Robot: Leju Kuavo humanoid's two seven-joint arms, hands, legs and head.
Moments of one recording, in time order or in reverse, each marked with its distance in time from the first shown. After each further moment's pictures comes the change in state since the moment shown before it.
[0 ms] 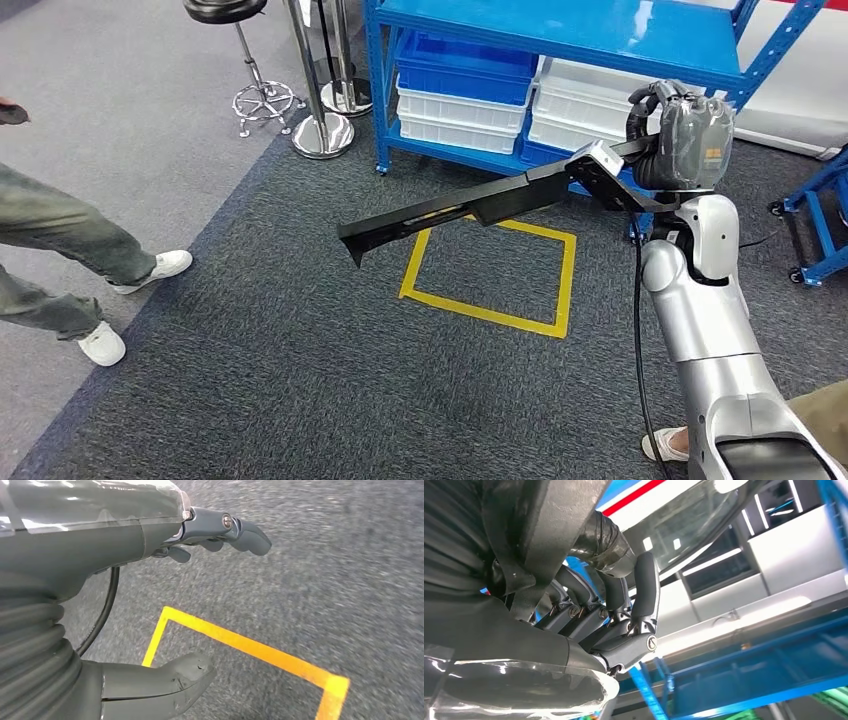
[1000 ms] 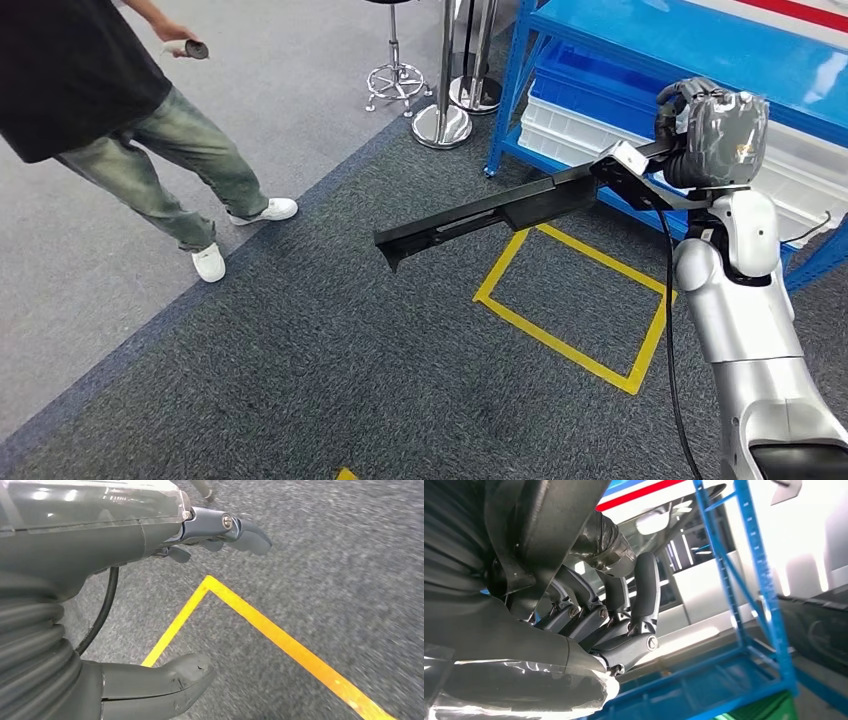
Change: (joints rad) left arm 0.004 0.004 0.001 0.000 0.005 0.003 -0.016; right arm 0.006 -0.102 -0.009 -0.033 0.020 0.075 0.012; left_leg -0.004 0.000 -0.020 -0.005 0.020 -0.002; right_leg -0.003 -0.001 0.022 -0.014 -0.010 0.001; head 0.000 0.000
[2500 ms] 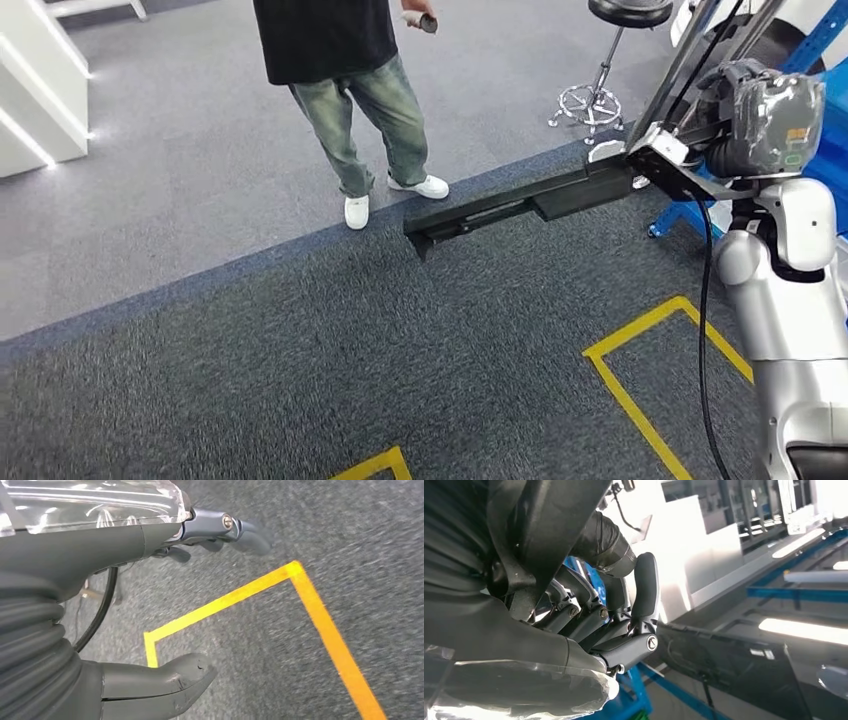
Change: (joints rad) left arm 0.003 0.004 0.000 0.000 -0.001 0.005 -0.007; right arm -0.008 -0.096 -0.032 -0.054 -0.014 0.048 -0.012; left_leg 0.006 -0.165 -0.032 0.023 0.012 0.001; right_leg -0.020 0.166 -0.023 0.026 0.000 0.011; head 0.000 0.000
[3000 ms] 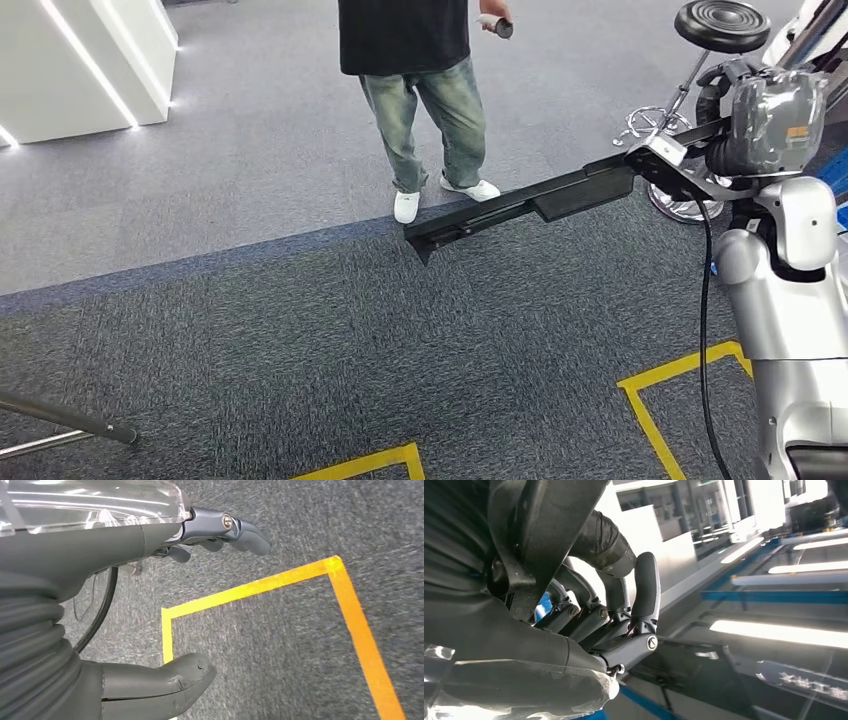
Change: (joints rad) left arm -0.002 -0.001 0.000 0.000 0.009 -0.001 -0.003; right arm 0.004 0.004 0.001 -0.012 0.023 -0.006 0.001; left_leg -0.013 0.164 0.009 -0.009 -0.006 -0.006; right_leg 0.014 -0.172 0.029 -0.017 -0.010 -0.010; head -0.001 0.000
